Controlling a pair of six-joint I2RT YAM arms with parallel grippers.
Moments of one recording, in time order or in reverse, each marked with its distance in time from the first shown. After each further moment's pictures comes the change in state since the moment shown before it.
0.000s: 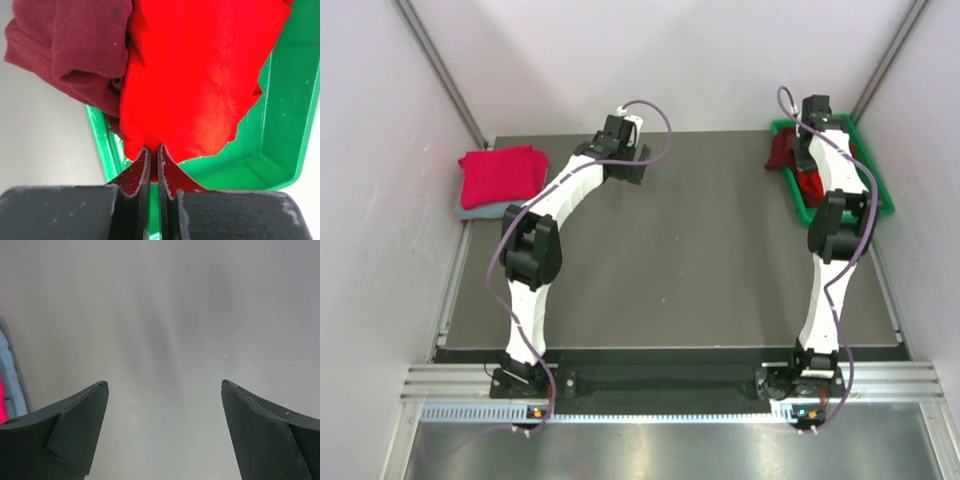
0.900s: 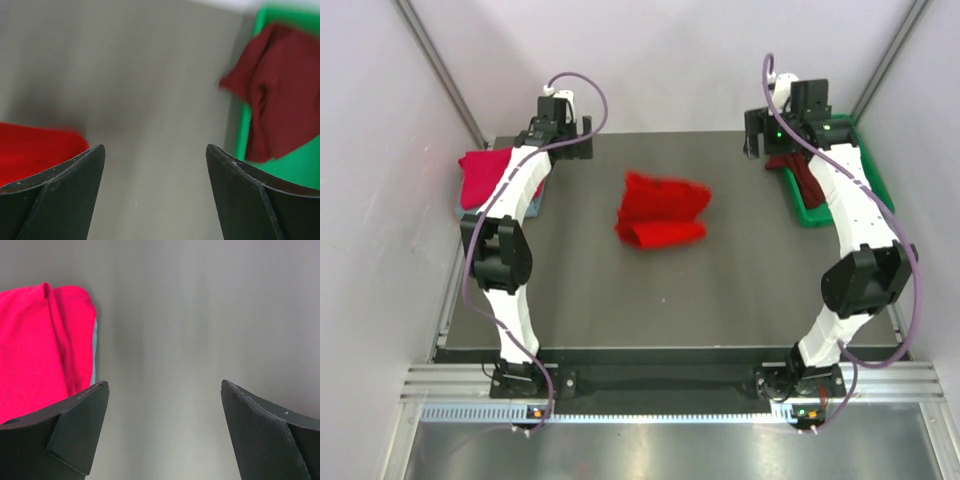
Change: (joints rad) left arm 0.270 -0.120 -0.023 0.019 0.077 -0.083; right arm 0.231 -0.594 -0.314 0.139 -0.372 0.132
